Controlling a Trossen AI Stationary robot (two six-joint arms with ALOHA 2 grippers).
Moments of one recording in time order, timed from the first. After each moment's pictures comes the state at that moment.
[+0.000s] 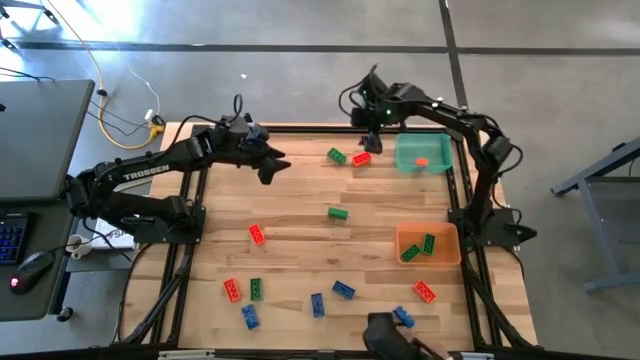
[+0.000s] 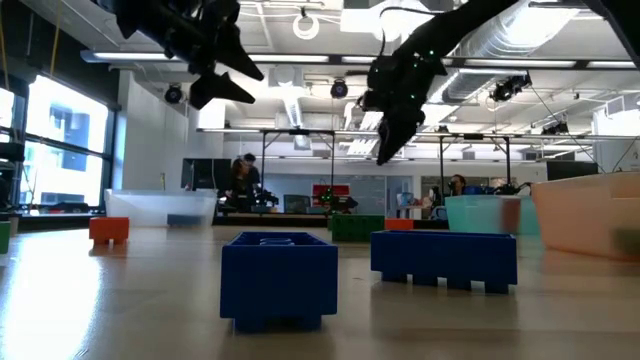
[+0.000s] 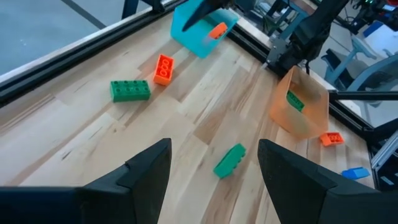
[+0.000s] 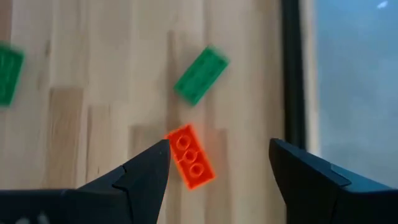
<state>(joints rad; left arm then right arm) 0.62 1.11 0.84 -0.27 0.25 -0.34 -0.71 1.87 1.59 -0.91 -0.24 -0.71</state>
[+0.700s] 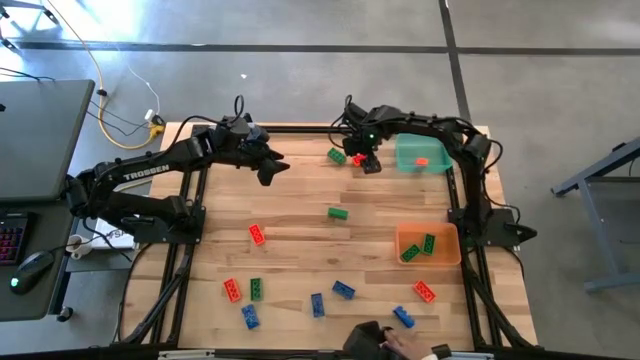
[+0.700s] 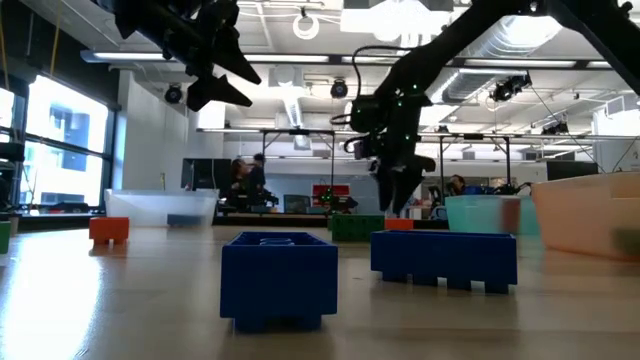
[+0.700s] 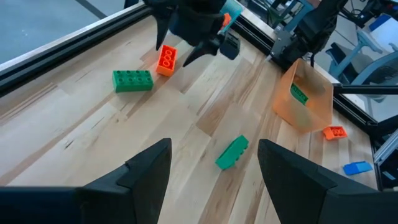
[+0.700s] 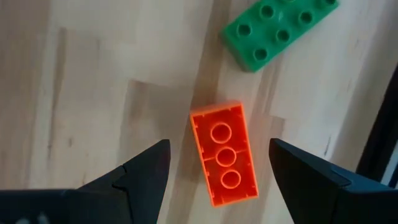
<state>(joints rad) 0.62 1.11 0.84 -0.30 0.25 -0.34 -0.63 2.02 1.50 -0.86 -0.07 -0.86</state>
